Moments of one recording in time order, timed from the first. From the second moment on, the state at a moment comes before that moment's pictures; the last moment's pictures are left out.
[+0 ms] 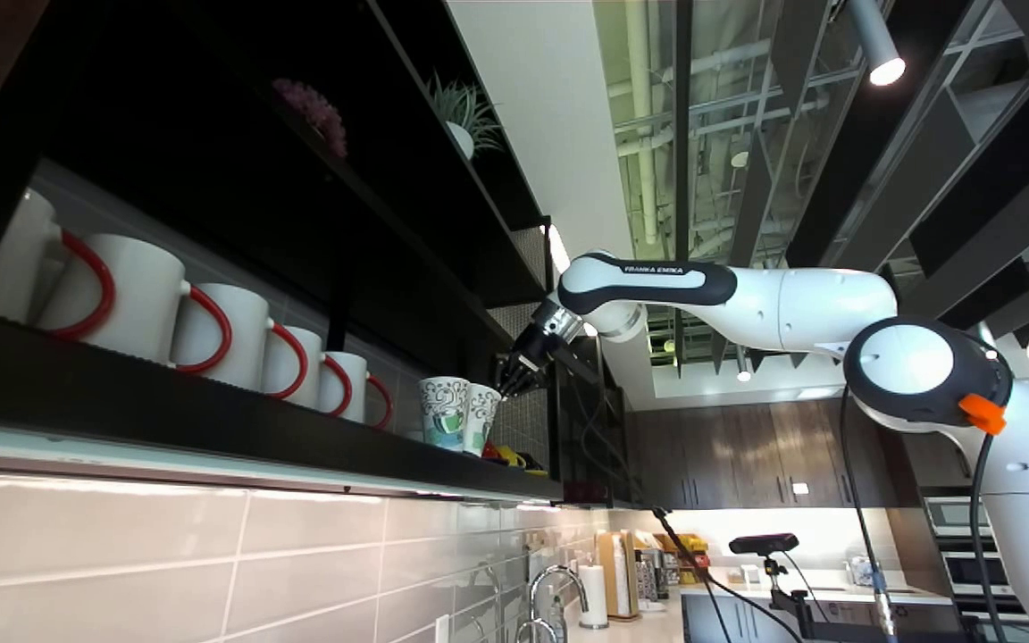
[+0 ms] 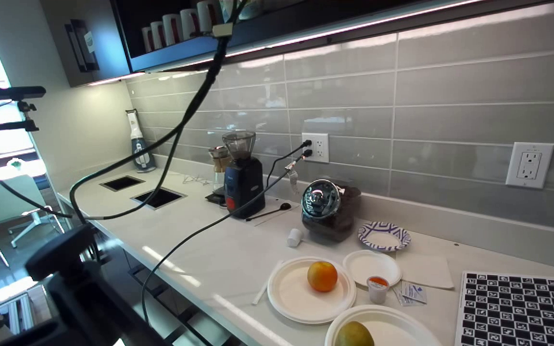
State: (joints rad) arm -0.14 -0.03 -0.18 -1.31 0.14 2.08 0.04
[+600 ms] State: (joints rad) arm -0.14 -0.04 -0.19 -1.31 0.14 2.13 0.05
